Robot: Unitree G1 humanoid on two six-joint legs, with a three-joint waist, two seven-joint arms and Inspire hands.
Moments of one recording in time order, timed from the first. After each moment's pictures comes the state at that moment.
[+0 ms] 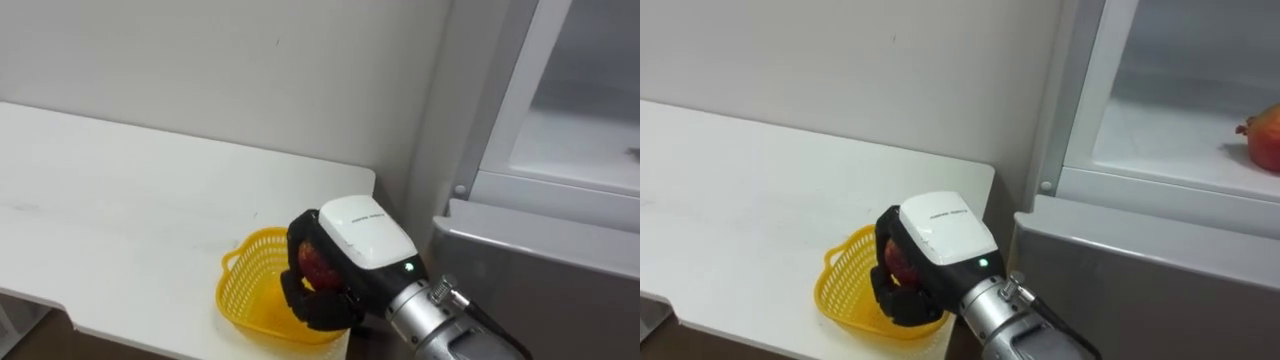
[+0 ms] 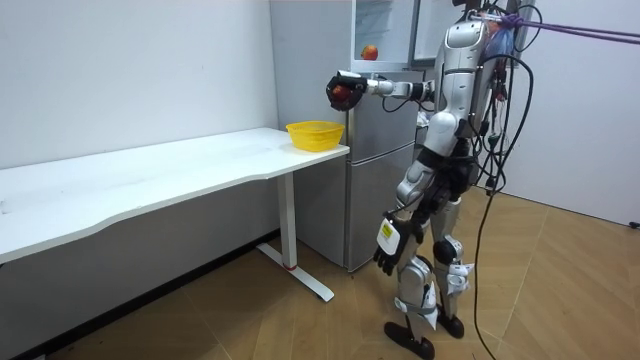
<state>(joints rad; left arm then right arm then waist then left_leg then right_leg) 0.02 0.31 -0.20 1.12 0.41 0.04 -0.21 -0.47 -0.37 0.51 0.05 -0.78 -0.03 -0.08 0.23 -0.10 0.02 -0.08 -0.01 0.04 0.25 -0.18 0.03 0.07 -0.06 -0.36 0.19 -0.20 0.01</state>
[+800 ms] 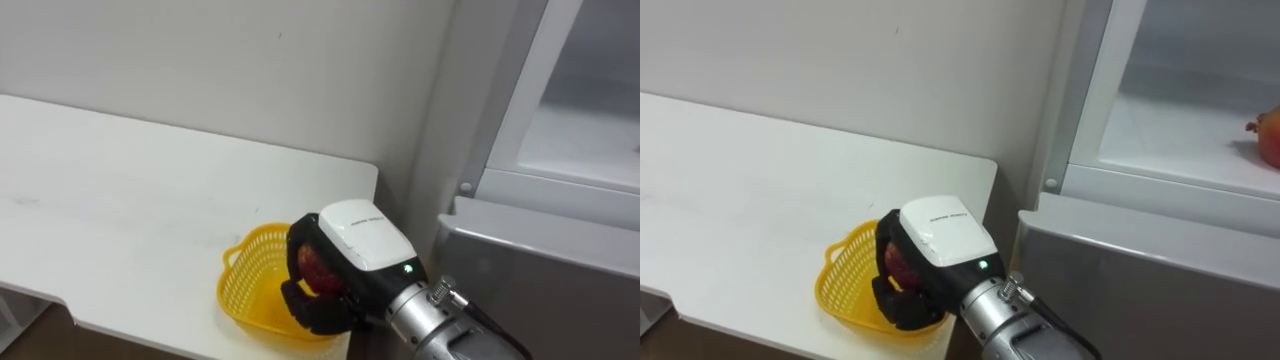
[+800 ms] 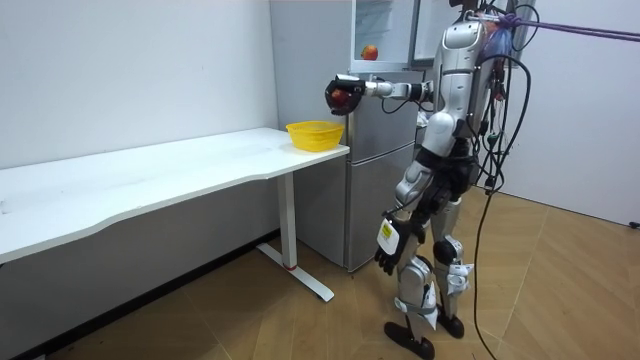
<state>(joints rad) 0.00 0.30 -0.20 1.12 0.44 0.04 -0.23 -0.47 -0.37 0.51 0.05 -0.77 -0.02 -0.06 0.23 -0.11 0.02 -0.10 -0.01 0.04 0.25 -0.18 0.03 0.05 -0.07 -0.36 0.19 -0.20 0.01</state>
